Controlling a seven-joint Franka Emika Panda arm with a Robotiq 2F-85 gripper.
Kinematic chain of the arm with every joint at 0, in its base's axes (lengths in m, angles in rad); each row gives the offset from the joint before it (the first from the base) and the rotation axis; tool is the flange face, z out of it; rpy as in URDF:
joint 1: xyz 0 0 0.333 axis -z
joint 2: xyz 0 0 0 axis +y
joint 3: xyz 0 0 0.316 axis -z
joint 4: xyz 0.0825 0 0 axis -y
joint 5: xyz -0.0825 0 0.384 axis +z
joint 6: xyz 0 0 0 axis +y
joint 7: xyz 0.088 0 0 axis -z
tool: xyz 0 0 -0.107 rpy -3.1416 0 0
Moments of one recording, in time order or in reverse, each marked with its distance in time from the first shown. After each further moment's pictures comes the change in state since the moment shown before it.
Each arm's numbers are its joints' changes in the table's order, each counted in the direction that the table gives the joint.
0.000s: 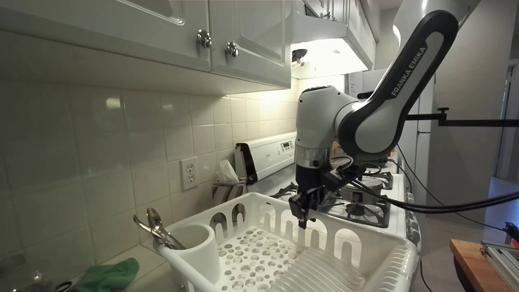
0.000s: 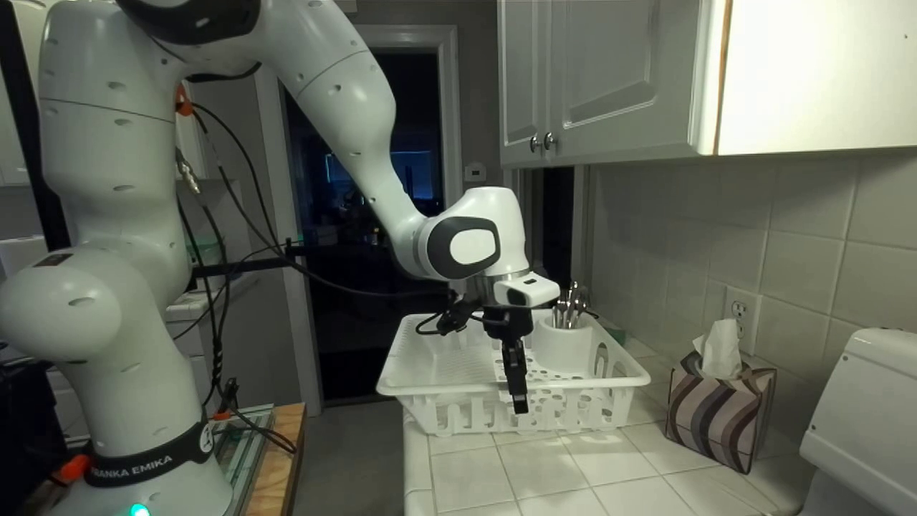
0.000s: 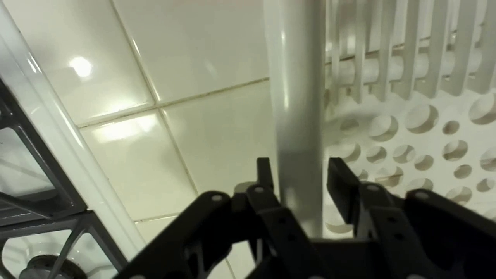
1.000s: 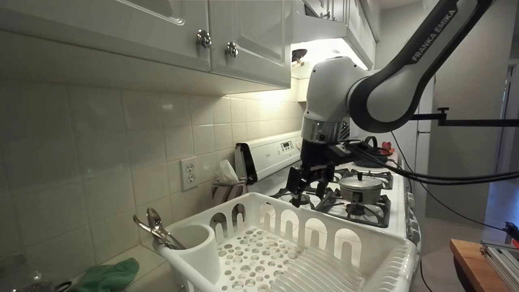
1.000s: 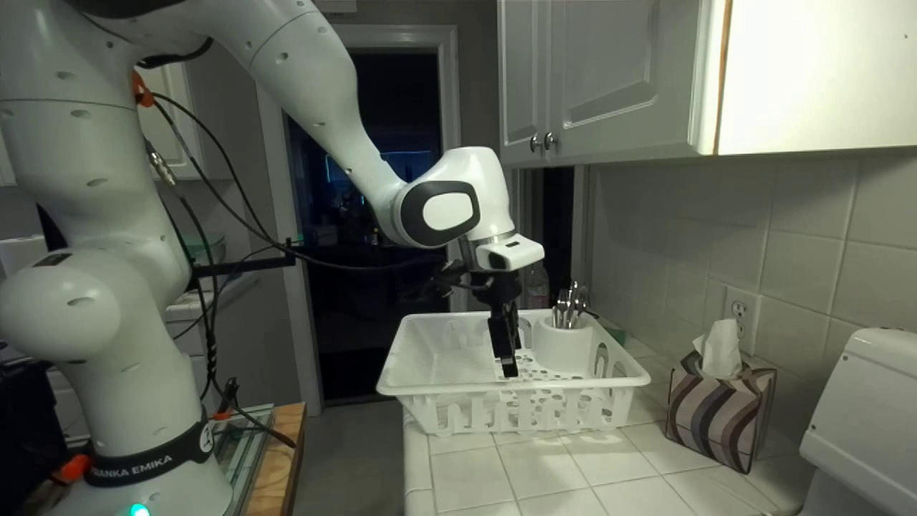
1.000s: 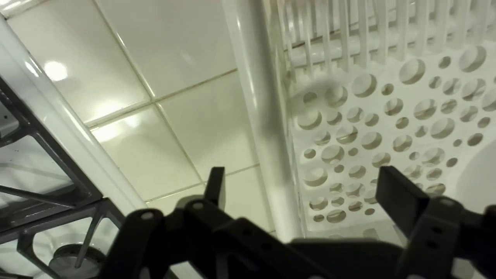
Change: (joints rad) arm 0.004 -0.184 -0.020 -0.079 0.101 0.014 0.016
